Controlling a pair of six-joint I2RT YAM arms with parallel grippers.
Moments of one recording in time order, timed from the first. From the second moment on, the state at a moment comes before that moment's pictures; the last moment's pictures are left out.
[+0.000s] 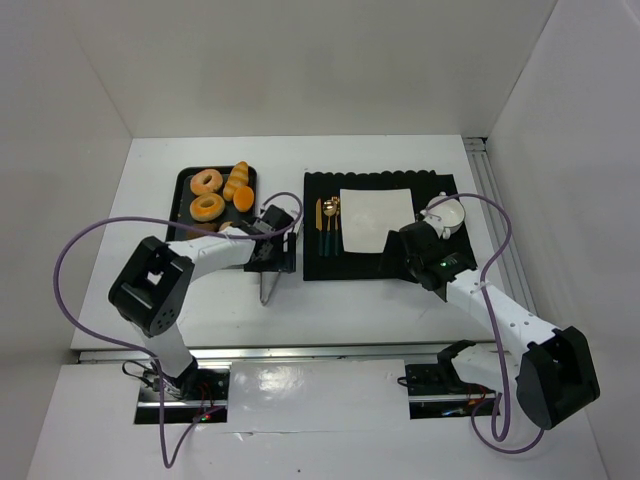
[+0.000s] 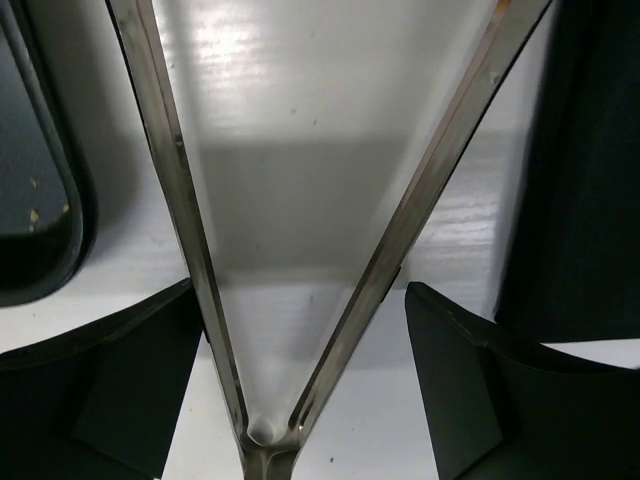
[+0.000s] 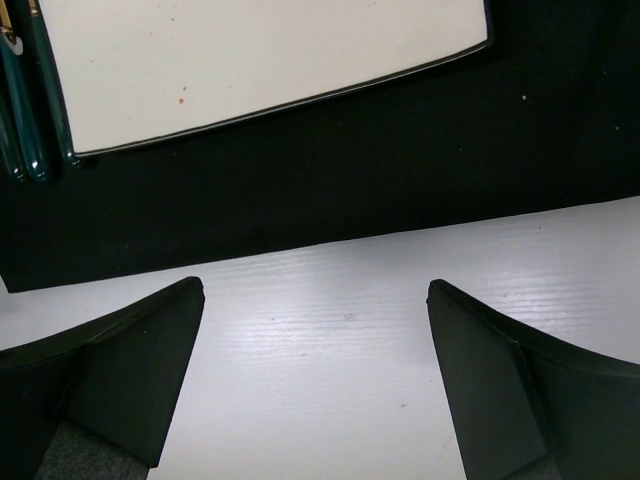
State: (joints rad) left arm -0.57 1.71 1.02 -0.47 -0.18 -0.56; right arm 0.43 1.09 0.65 -0.45 0.24 0.64
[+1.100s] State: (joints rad) left arm -0.57 1.29 1.28 -0.94 -0.26 -0.62; right arm 0.43 1.13 0.66 -0.44 0.21 0.61
